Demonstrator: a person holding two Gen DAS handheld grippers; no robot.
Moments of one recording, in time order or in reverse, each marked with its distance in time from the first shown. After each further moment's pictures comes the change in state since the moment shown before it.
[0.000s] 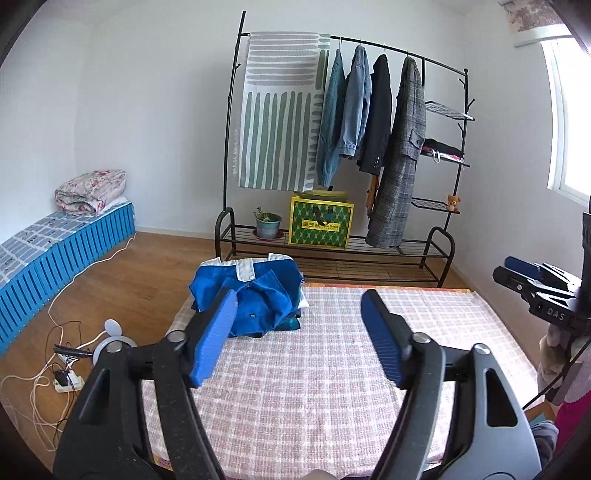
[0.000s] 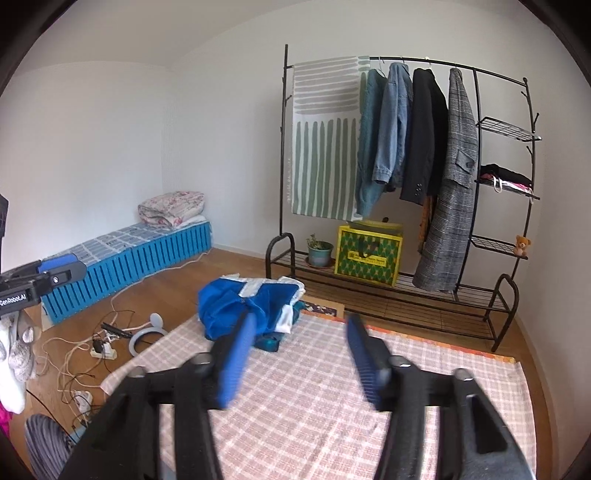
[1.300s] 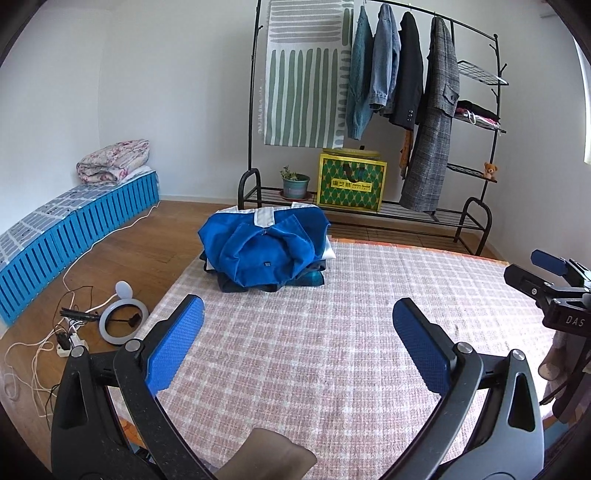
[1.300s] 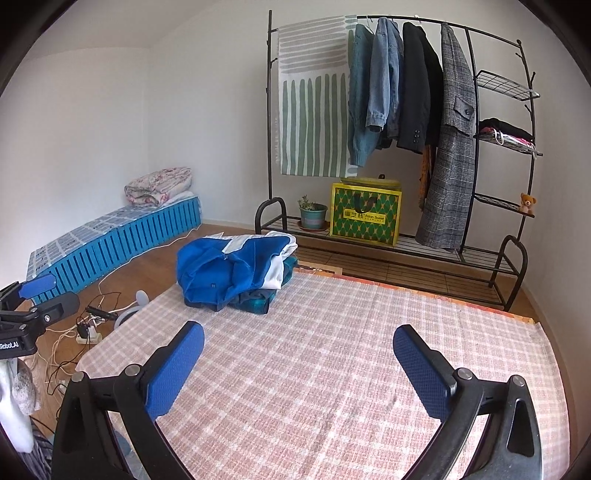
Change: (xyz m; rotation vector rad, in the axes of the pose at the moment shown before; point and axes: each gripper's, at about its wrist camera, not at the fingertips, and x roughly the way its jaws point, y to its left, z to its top) left arm 0.095 -0.011 -0.102 -0.021 0.094 0.128; right arm 0.088 -0.010 -0.082 0.047 0.096 -0.006
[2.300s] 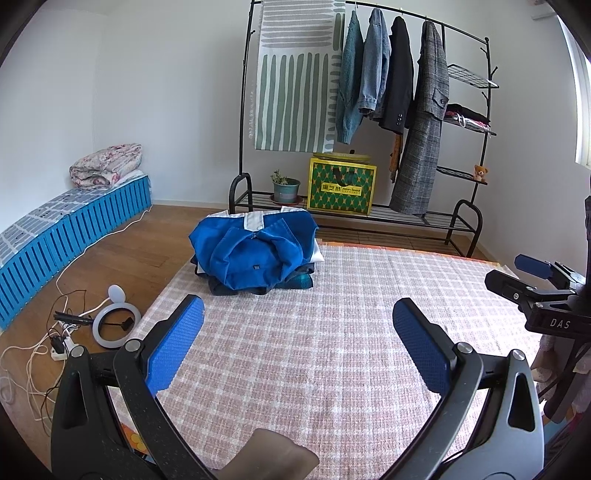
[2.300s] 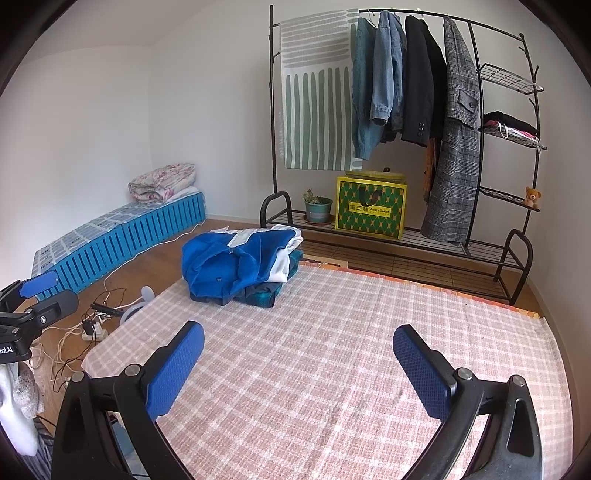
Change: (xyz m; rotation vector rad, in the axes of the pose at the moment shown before) left arm -0.011 -0.009 -0.001 0.002 -0.015 -0.021; right arm 0.001 0.003 -0.002 0.007 0.022 0.019
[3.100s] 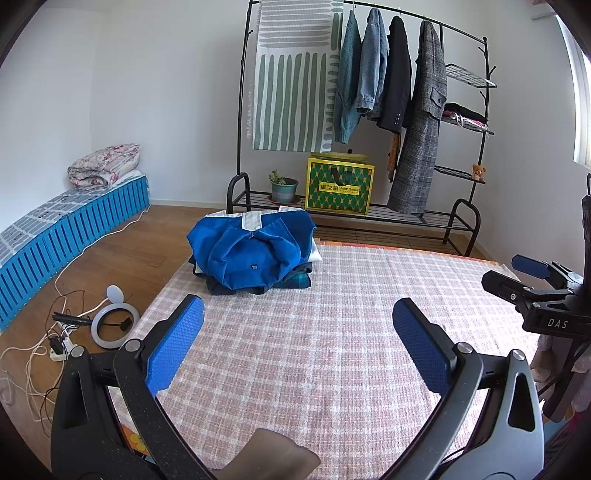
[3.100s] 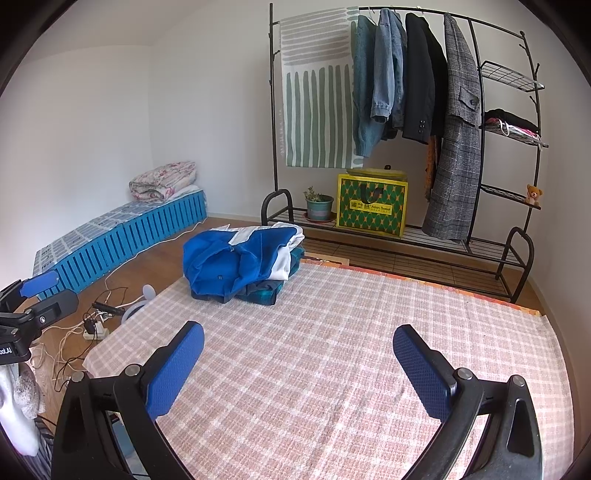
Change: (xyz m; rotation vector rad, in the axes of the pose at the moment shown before) left arm -0.002 -0.004 -0.001 -0.002 0.000 0.001; right arm 0.001 -0.001 -0.001 0.006 0.007 0.007
